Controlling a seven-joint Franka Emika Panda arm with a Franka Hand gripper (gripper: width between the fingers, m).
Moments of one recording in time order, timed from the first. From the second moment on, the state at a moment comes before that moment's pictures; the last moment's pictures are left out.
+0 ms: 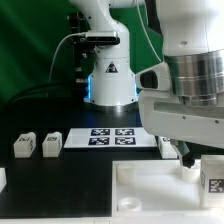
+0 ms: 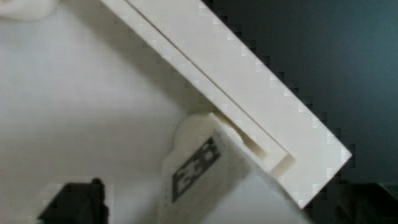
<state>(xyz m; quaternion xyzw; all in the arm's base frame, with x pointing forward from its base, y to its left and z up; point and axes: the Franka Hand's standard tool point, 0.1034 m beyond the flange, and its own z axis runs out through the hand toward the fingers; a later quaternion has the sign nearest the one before) 0.621 0.118 0.073 -0.92 0.38 0.03 0.08</state>
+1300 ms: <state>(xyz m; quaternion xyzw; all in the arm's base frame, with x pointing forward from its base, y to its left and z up) 0.630 0.118 0.080 -0.88 0.46 0.05 0.05</state>
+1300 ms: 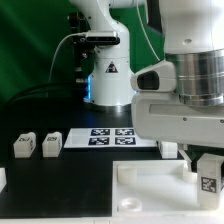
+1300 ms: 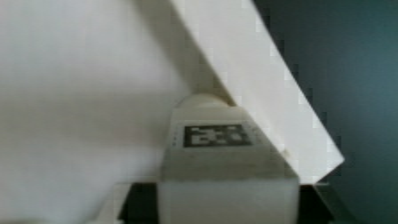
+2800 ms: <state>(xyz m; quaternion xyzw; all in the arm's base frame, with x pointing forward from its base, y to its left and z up) 0.619 0.120 0.078 -0.79 0.60 0.11 0.02</state>
